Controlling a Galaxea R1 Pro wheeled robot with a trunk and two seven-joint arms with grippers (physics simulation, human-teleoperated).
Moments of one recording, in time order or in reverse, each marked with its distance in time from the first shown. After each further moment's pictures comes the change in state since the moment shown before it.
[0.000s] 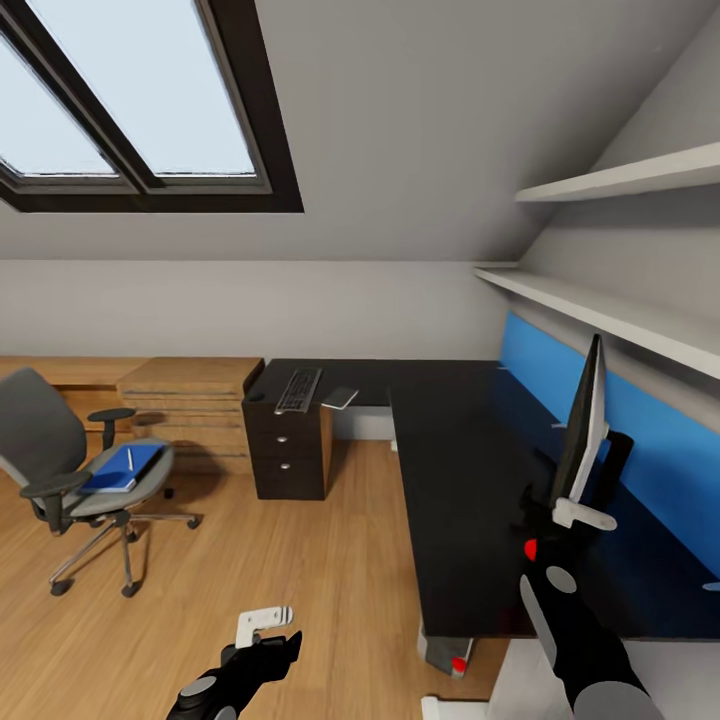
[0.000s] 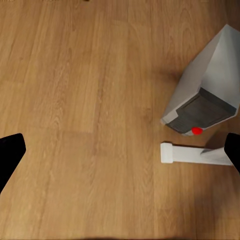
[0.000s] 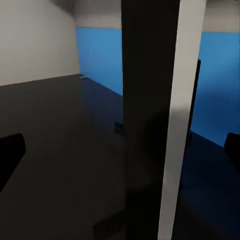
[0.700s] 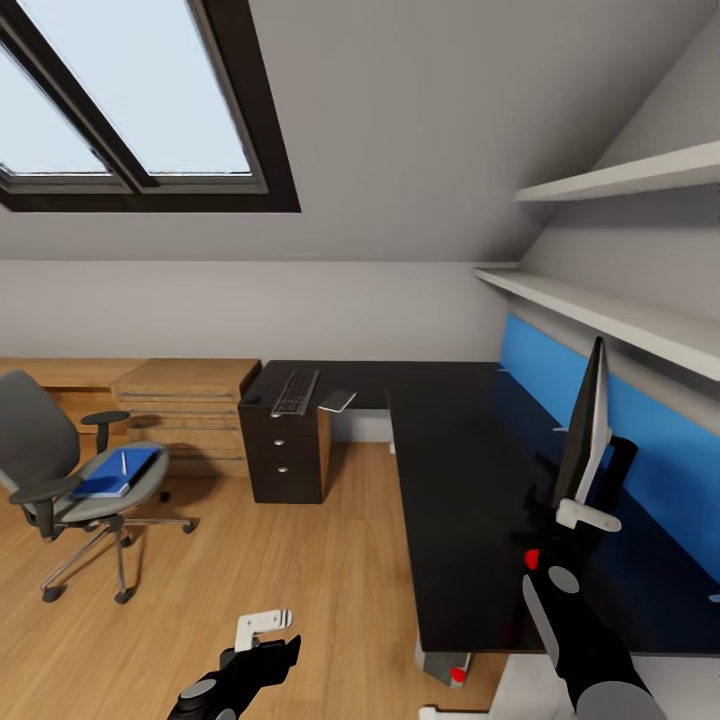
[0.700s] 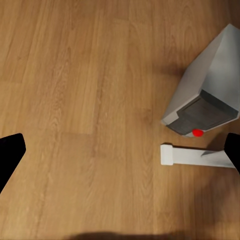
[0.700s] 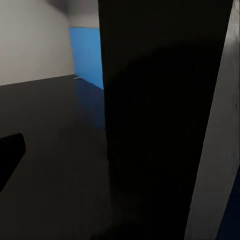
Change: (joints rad) left arm 0.000 0.000 0.000 0.016 0.001 0.000 0.001; right arm 0.000 -0.008 0.000 0.001 -0.001 0.004 -0.020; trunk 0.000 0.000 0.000
